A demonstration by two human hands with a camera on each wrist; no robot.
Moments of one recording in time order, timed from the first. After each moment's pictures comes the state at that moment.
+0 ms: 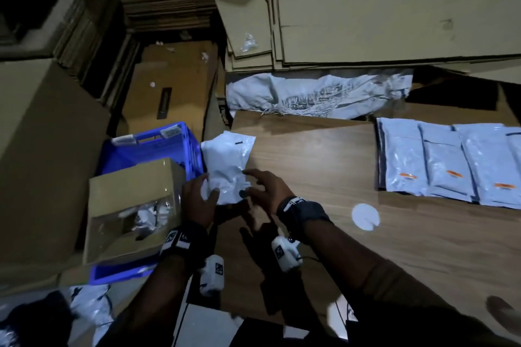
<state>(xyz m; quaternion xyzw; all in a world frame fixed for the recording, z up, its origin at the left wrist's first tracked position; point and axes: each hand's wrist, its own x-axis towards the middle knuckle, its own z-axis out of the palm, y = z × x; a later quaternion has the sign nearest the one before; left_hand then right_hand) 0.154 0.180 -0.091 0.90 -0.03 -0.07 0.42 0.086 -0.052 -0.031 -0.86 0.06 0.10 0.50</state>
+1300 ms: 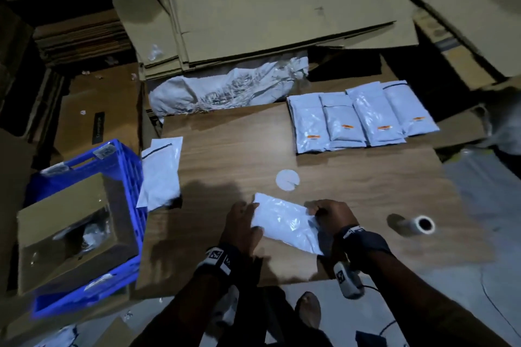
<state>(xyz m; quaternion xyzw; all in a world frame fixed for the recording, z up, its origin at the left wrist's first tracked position) -0.062 0.007 -0.101 0.88 -0.31 -0.23 0.29 -0.213 -0.240 -0.075 -0.85 0.31 0.06 0.42</state>
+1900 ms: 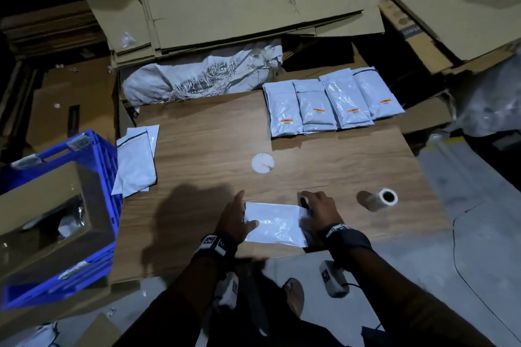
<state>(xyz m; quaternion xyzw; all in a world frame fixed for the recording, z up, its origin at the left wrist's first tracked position) -0.112 -0.019 -0.109 0.86 -0.26 -0.31 0.31 -0.274 -0.238 -0.102 -0.88 0.34 0.12 0.31</state>
